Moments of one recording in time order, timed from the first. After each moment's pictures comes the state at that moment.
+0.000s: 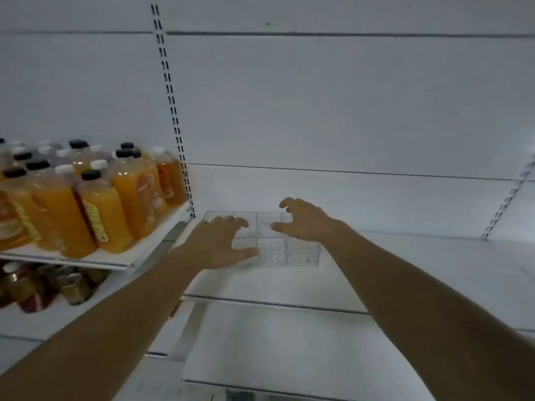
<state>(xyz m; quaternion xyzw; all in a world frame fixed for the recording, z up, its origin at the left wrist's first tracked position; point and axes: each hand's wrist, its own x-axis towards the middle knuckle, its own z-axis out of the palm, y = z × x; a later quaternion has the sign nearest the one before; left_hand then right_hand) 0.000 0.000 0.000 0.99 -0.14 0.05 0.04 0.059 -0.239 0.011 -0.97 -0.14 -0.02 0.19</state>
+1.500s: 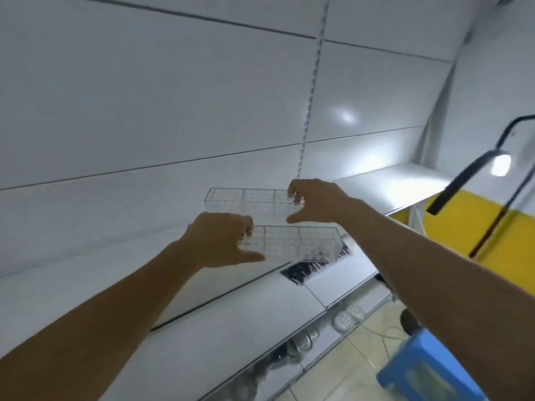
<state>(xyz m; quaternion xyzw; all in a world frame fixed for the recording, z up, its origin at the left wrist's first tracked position) -0.017 -0.266 0.019 0.84 -0.53 0.09 0.04 -0.120 -0.515 0.064 -0.99 0.14 -0.05 0.08</state>
